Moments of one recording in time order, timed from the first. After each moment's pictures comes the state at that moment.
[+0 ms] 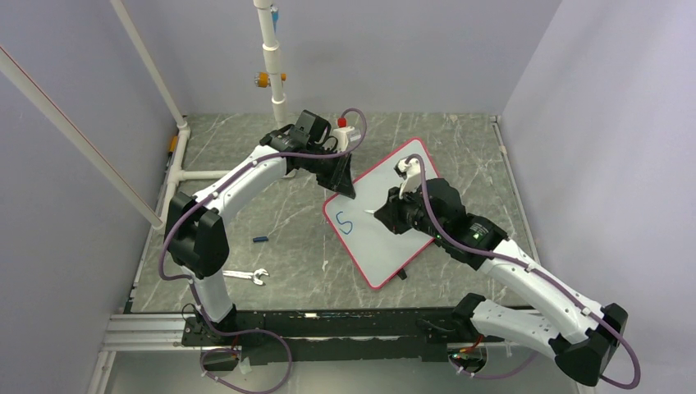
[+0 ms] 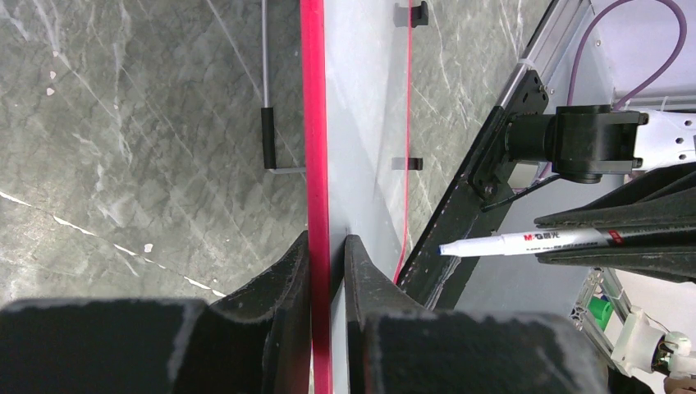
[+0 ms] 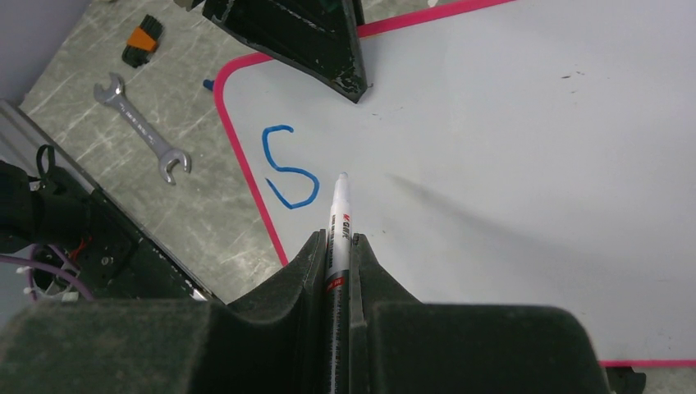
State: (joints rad) left arm -0.57 1.79 1.62 -0.73 0.65 -0.13; right arm 0.76 0.93 0.90 -0.43 -0.01 0.31
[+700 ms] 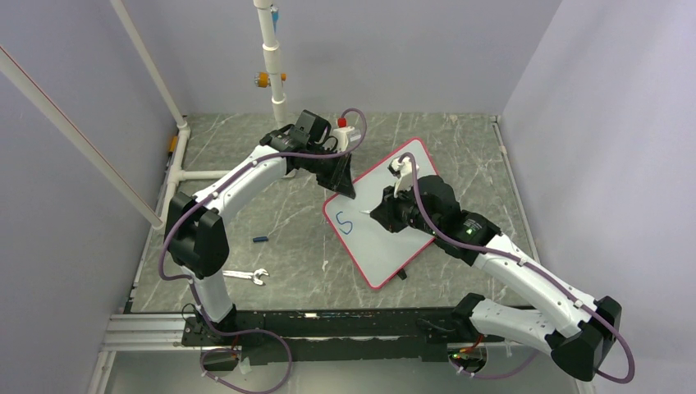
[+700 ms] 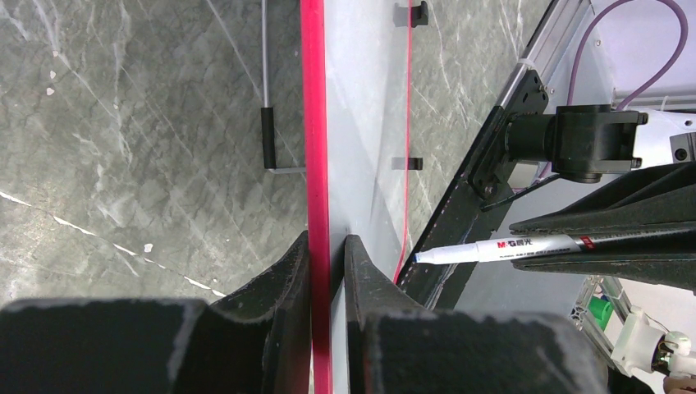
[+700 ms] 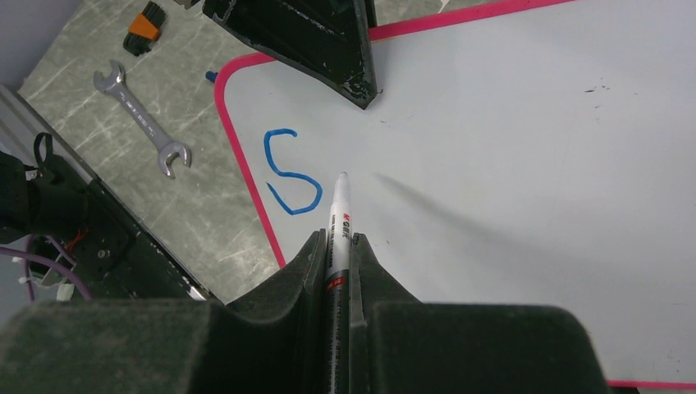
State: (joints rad) left arm -0.57 1.79 1.62 -0.73 0.65 -0.13; right arm 0.75 0.97 0.90 -0.39 -0.06 0.28
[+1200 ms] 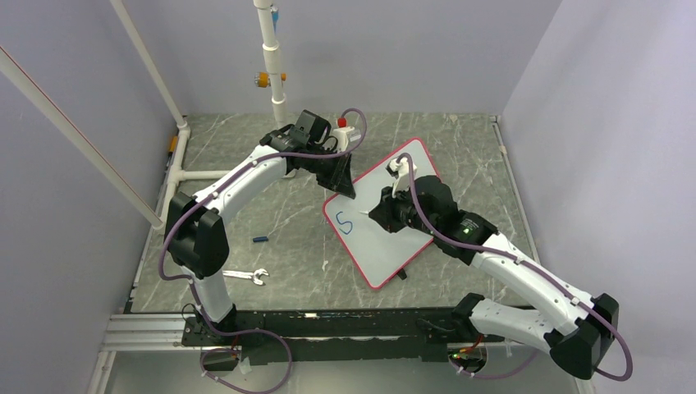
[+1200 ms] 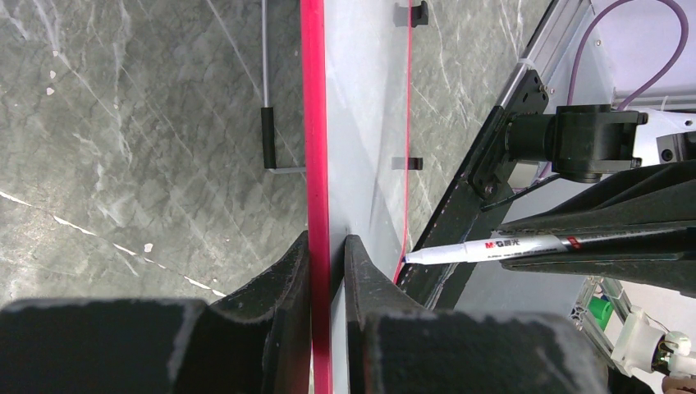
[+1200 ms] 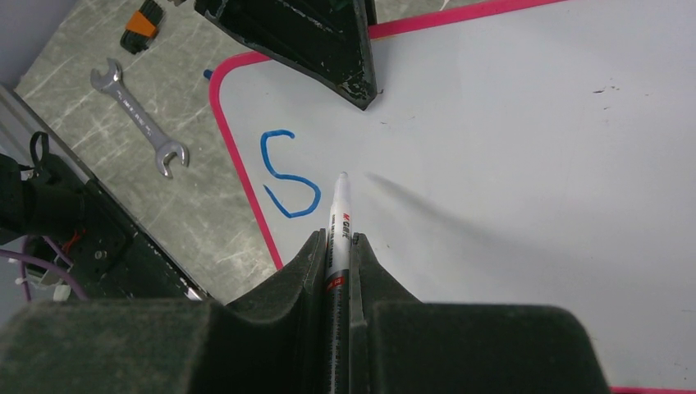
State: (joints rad) left arm -0.57 1.79 1.62 -0.73 0.65 -0.13; right arm 0.75 0.98 0.89 -0.37 -0.06 0.28
